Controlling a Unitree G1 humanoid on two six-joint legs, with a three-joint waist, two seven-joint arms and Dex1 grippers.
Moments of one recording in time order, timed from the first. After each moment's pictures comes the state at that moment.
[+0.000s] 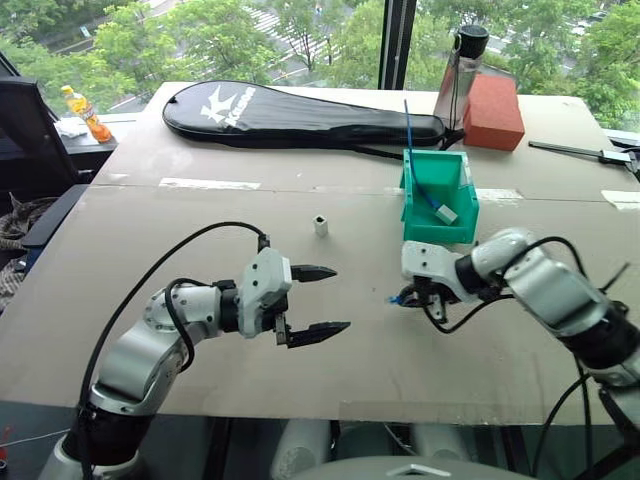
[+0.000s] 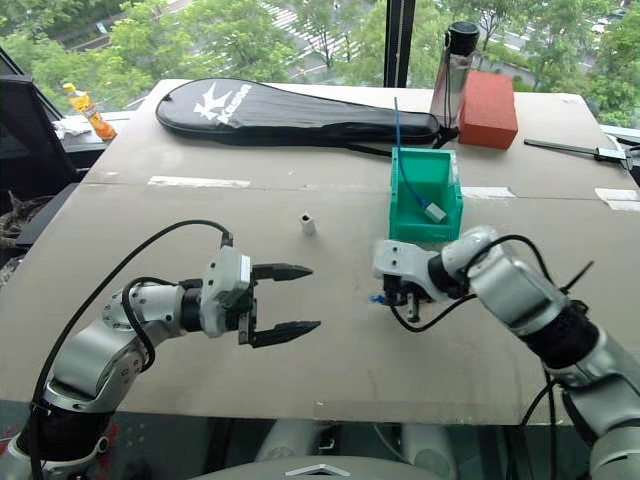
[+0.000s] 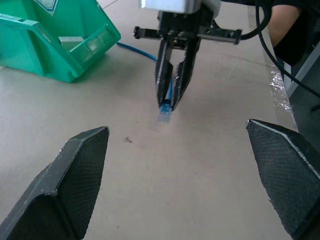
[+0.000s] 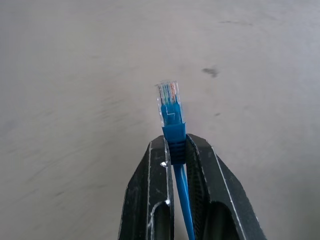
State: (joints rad) left arm -0.10 0.75 -0.04 -0.43 -0.52 0.38 -1.06; right arm -0.67 -0.67 0.56 -0.24 0.04 0.85 1.14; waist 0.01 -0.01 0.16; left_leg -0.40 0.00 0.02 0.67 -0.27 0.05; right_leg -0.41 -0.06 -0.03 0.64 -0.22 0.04
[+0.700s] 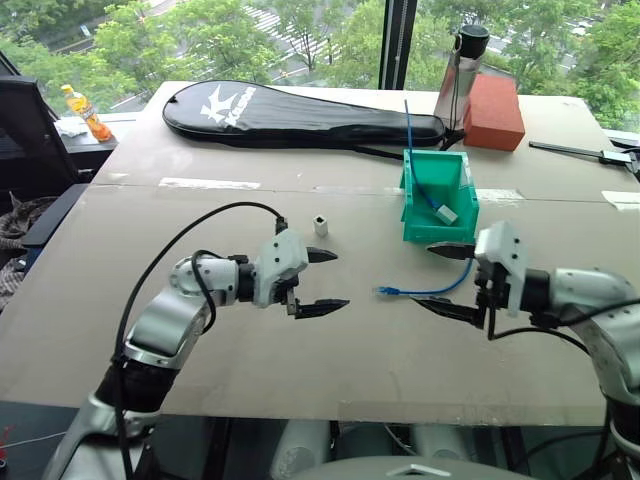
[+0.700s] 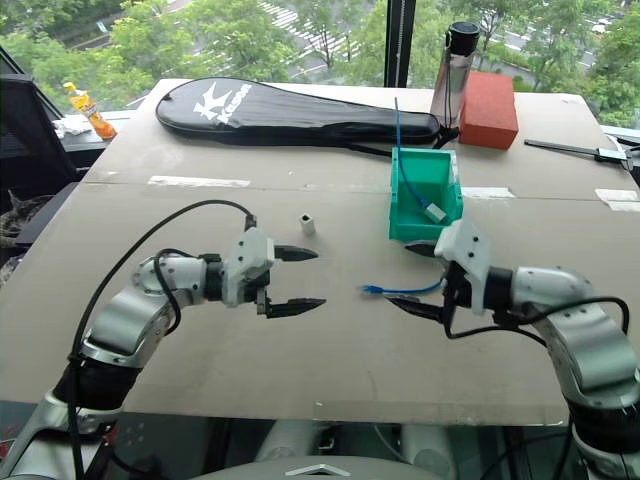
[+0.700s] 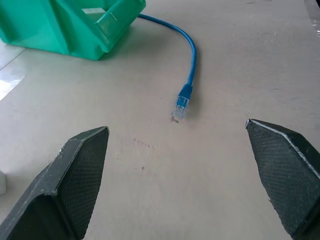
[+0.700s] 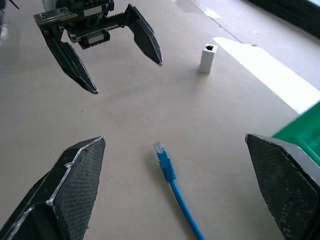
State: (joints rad) left arm -0.36 0.69 -0.20 -0.13 -0.34 0.30 -1.13; right arm -0.04 -0.62 -0.14 -0.67 0.37 0.67 0.97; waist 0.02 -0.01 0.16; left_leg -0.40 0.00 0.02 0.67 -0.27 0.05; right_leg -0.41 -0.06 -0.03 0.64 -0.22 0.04
